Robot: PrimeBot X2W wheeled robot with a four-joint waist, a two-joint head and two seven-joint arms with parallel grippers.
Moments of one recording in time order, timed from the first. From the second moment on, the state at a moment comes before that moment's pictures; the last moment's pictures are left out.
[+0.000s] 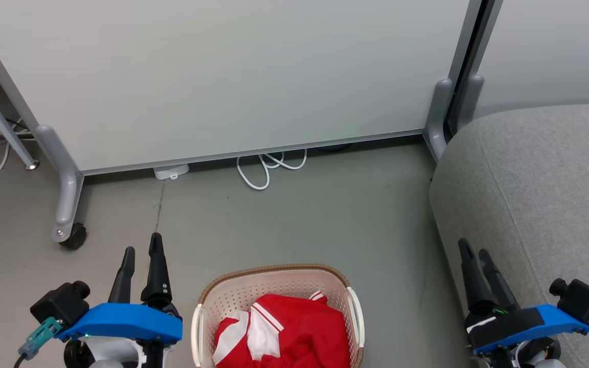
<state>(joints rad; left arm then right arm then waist) -0.08 0.06 -0.06 0.23 -0.73 -0.06 -0.09 -0.08 -0.05 0.03 0.25 0.79 0.13 -0.09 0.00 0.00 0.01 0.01</state>
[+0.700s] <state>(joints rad) -0.08 0.07 -0.11 0.24 -0.48 -0.04 -0.15 -0.08 -0.05 0.06 0.26 0.55 0.13 -0.15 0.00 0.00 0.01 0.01</state>
